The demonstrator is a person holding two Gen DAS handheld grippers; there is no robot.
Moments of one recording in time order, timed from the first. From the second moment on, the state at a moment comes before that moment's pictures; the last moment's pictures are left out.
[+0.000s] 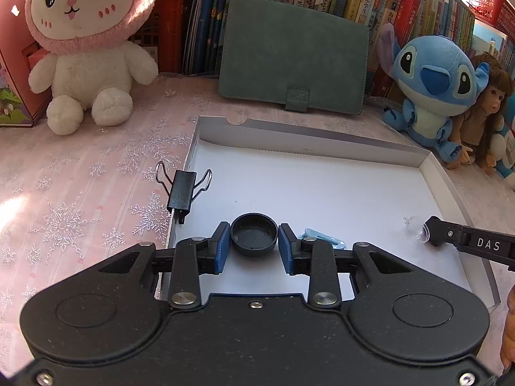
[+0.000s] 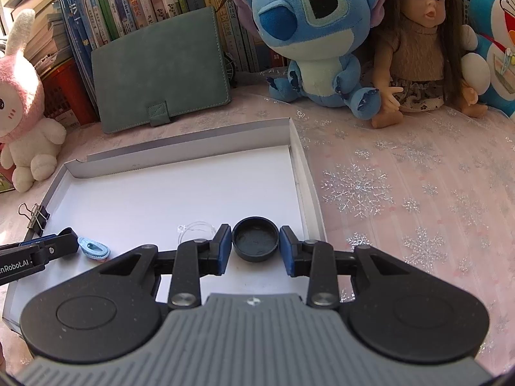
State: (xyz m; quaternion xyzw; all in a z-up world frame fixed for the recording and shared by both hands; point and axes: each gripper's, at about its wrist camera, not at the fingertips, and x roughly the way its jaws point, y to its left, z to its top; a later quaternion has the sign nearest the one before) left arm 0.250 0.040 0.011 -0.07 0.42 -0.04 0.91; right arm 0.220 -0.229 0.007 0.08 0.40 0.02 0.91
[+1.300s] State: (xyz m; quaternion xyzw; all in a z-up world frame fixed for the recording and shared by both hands) left arm 0.074 0.028 0.030 0.00 0.28 -0.12 0.95; right arm 0.055 -0.213 0.026 -0.02 0.25 0.09 0.96
